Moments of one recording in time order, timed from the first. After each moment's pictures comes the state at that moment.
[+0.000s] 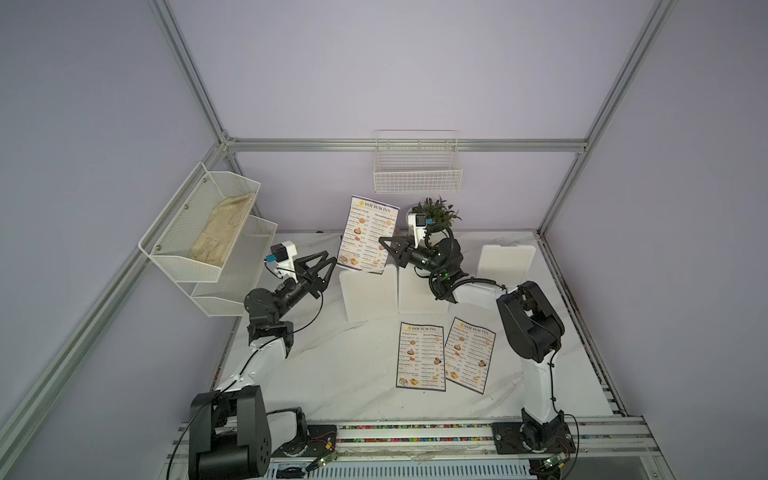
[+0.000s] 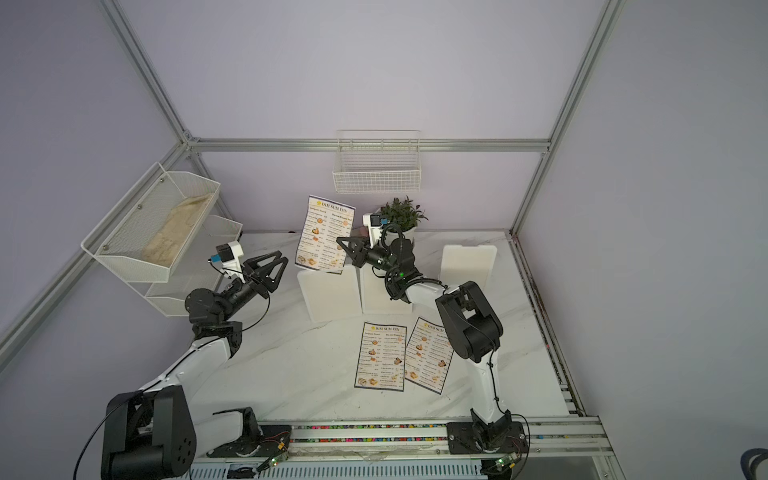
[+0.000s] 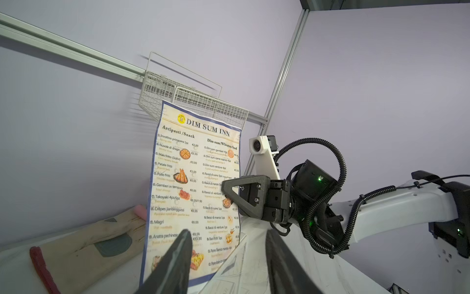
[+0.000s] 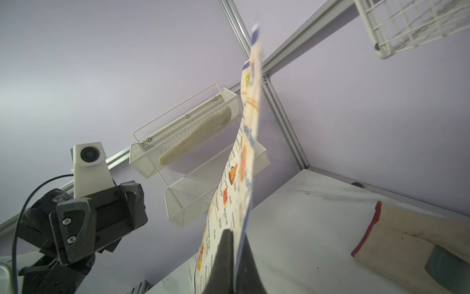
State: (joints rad) left arm 0.14 1.18 0.55 1.02 0.85 -0.62; right arm 0.53 2.07 1.38 0.98 -0.62 0.68
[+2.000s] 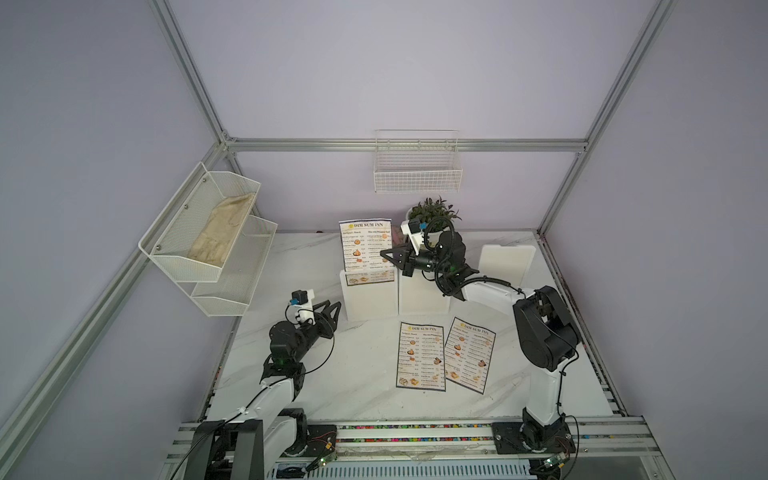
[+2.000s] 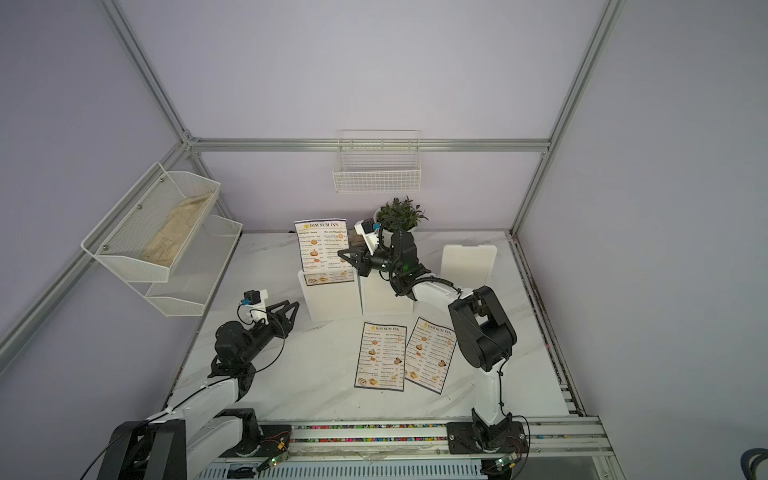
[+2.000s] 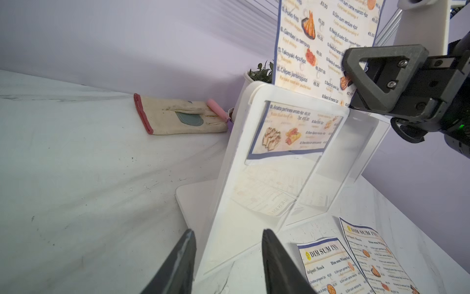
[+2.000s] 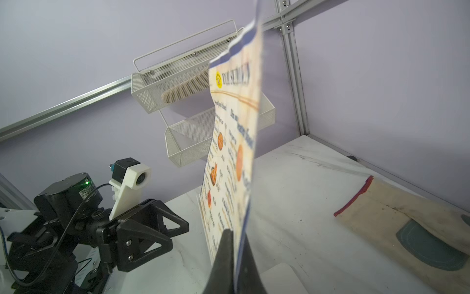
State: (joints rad) left arm 0.02 1.03 0.17 0.74 0.46 -0.33; right arm 0.50 1.96 1.35 0.66 -0.81 0.33
